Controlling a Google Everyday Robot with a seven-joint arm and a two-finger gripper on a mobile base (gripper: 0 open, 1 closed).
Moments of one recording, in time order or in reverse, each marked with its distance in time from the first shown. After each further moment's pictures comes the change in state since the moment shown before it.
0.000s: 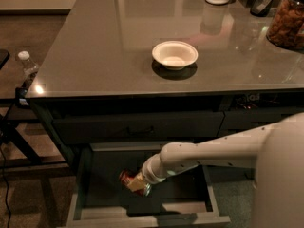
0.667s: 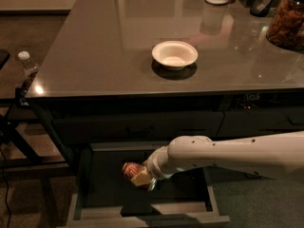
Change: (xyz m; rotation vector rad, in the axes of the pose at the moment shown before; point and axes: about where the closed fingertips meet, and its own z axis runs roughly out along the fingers) arm -0.022 0.016 -0.079 0.070 -0.030 -0.044
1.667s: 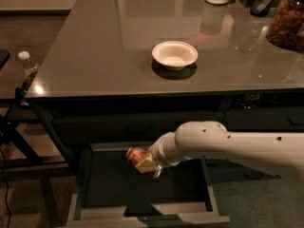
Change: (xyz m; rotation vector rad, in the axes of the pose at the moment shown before) arm -0.033 -0.013 -0.063 0.086 -0.024 -0.029
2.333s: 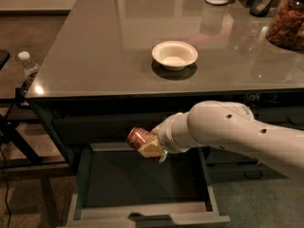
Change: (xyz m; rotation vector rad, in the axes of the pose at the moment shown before) arm -0.052 0.000 -0.095 0.094 -0.062 -0.079
